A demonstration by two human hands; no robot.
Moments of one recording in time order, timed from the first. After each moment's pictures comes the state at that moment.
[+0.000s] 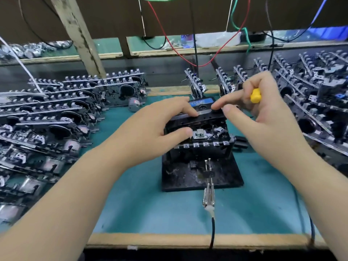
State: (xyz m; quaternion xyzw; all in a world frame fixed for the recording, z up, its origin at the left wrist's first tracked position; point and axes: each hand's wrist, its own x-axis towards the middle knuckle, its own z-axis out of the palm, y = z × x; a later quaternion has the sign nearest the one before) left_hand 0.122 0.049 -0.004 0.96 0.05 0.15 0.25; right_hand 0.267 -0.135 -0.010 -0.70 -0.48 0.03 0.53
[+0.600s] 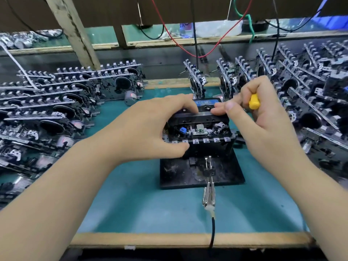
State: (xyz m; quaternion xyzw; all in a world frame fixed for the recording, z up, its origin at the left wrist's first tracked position) left_hand 0.126 0.049 0.003 0.98 0.04 0.08 0.19; right_hand 0.264 -0.133 -0.030 -0.70 -0.45 0.01 0.56
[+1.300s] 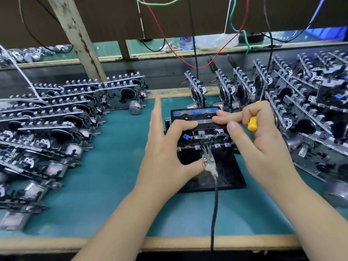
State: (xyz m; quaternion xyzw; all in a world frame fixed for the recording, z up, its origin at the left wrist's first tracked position) left_hand 0.120 0.003 -0.066 0.89 0.16 0.30 0.31; right_hand 0.251 -0.142 -0.048 -0.67 -0.45 0.01 0.59
